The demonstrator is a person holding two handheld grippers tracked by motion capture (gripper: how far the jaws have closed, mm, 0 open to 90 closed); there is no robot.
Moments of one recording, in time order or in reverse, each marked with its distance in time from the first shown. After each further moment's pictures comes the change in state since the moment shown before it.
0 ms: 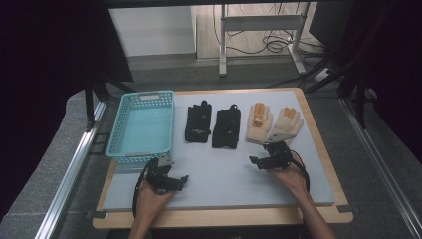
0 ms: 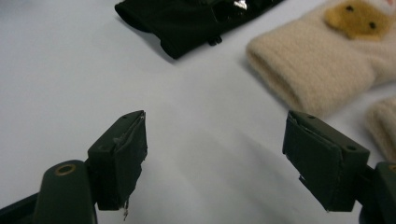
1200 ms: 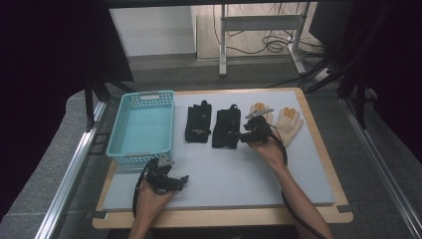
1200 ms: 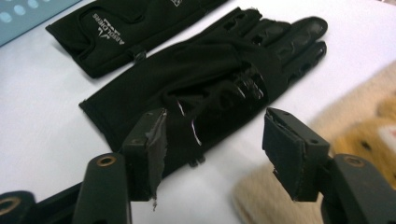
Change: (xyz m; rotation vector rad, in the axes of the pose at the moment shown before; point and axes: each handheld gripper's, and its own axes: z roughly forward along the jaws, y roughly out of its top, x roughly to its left) left arm 0.000 0.000 0.000 0.000 0.000 0.000; right arm -0.015 0.076 0.061 -0.009 0.007 -0.004
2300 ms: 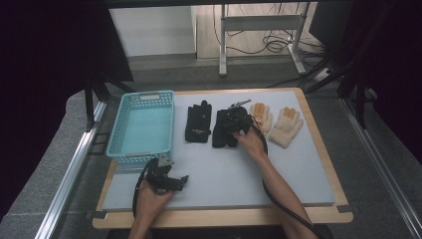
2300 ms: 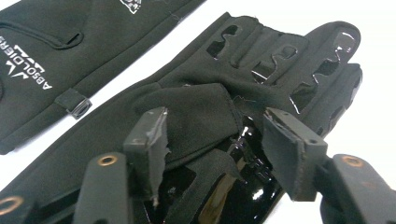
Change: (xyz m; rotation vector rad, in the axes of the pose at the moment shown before) left arm 0.000 0.000 0.000 -0.001 -0.001 0.000; right arm 0.000 0.034 0.072 0.106 -0.092 0.064
